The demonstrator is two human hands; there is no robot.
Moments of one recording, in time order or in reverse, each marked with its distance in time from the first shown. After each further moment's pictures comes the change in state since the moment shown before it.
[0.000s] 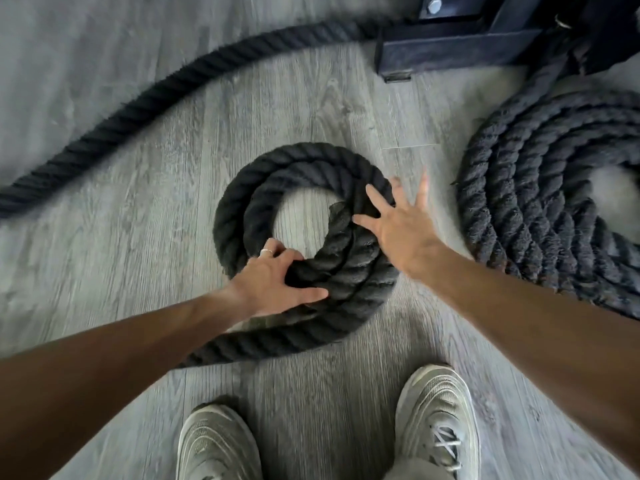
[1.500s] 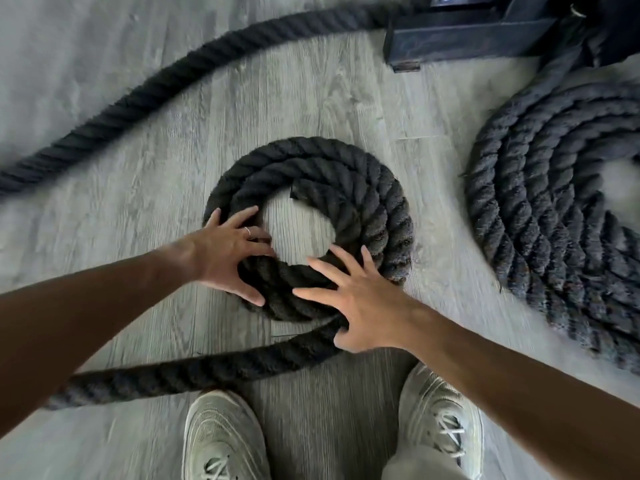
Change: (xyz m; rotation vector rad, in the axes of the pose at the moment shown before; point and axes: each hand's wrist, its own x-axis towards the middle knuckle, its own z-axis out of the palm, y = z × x) left_hand 0.003 -0.060 -0.057 0.727 -0.111 0.292; right_hand -0.062 -0.082 0.018 0.551 0.028 -0.477
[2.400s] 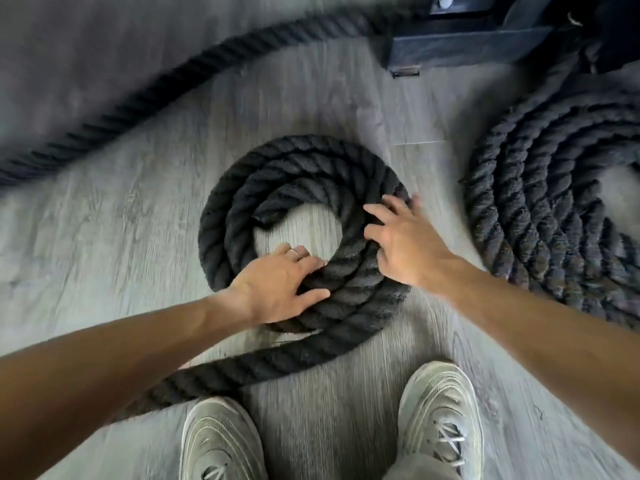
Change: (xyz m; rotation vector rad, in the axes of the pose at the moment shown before) left_hand 0.015 0.089 0.003 -0.267 0.306 -0.047; right_hand 0.007 0.073 -0.048 -0.159 0.209 0.292
